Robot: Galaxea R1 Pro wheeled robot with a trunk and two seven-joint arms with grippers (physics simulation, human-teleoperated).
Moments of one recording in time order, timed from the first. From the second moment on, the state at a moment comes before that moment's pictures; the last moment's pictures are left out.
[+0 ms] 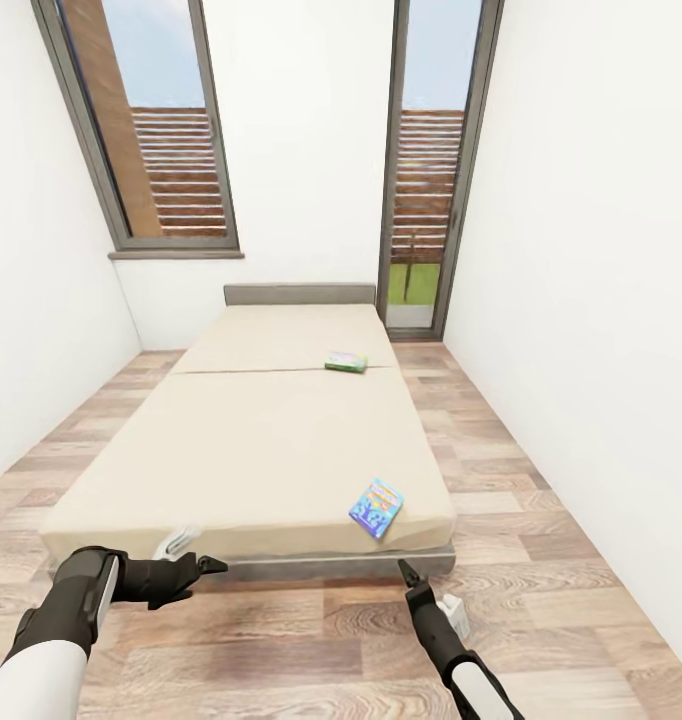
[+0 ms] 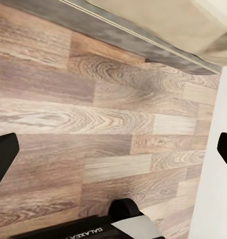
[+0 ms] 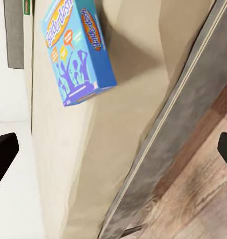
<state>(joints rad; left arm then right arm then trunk) -0.60 0.10 0.53 -0.79 -0.36 1.03 -0.86 -0.40 0.12 -0.09 -0.48 -1.08 0.04 0.43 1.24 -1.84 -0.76</state>
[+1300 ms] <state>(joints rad) -0.60 0.10 0.53 -0.79 -0.36 1.03 -0.86 -0.40 0.12 -0.08 -0.48 -1.08 0.04 0.65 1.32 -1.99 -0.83</state>
